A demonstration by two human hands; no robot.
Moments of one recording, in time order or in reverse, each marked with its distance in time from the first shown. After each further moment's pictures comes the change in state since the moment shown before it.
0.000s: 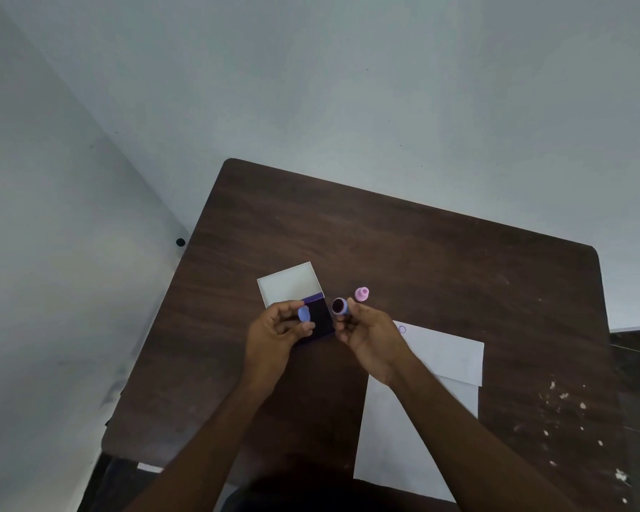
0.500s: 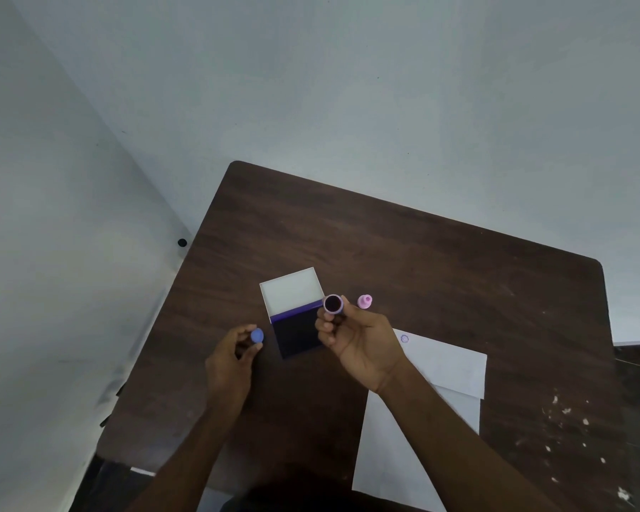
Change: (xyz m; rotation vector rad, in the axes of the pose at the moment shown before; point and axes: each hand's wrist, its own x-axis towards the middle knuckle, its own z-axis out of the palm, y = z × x) left_hand 0.000 -0.048 -0.063 0.613 0.289 0.080; right_hand -0.015 -0.013 0.034 0.284 -0.294 0.084
